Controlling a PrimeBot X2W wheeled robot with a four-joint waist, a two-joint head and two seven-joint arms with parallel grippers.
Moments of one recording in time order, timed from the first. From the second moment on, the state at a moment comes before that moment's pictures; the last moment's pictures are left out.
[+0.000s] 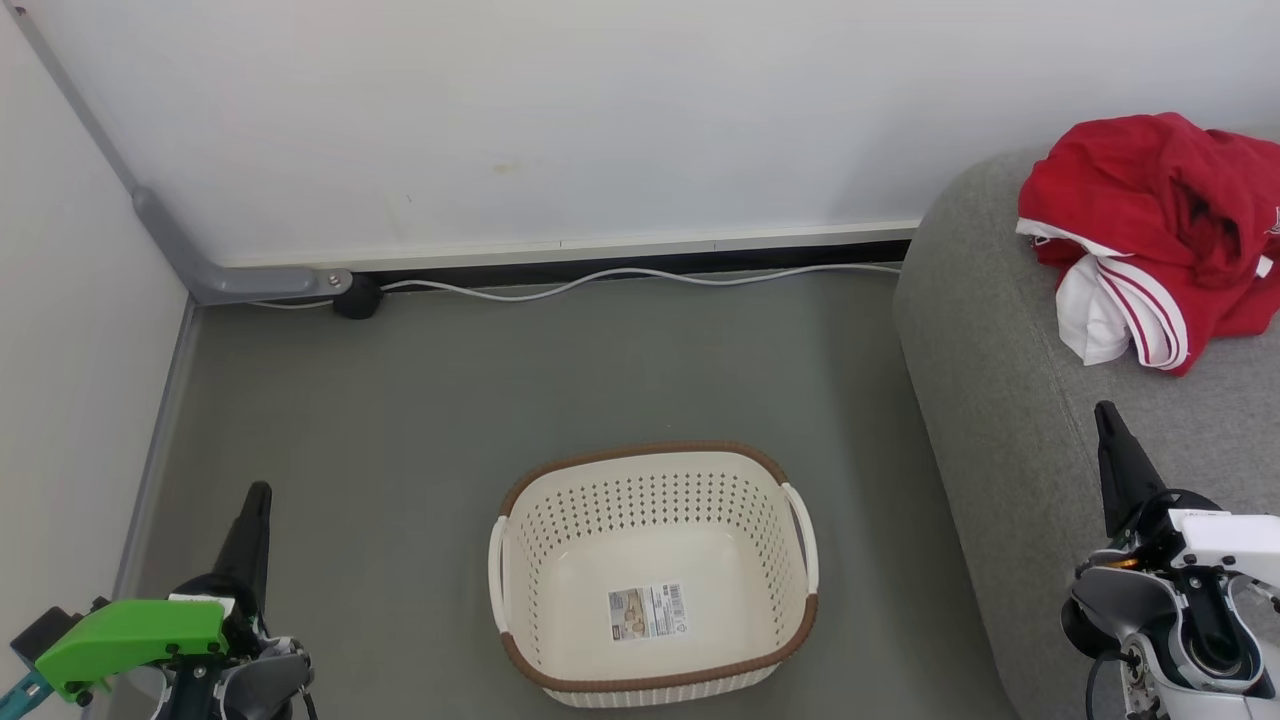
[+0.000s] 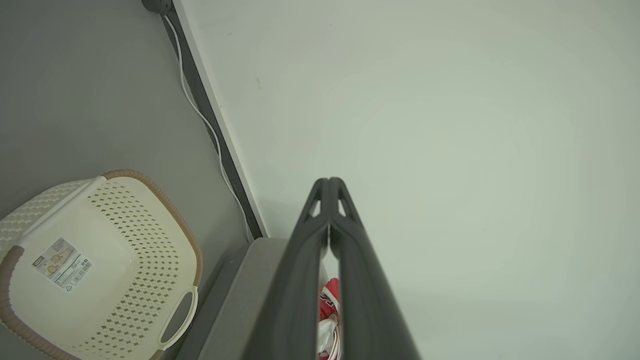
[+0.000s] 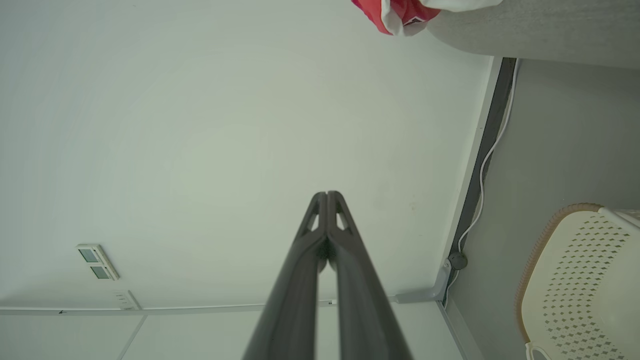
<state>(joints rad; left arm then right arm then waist) -0.06 0.04 0.07 0.28 -1.61 -0.12 0.10 -0.06 -0.04 -0.13 0.29 1.60 0.12 0.11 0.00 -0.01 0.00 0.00</state>
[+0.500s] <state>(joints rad) -0.06 0.04 0.07 0.28 -1.61 -0.12 0.10 -0.06 -0.04 -0.14 0.29 1.60 0.12 0.11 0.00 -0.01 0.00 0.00</state>
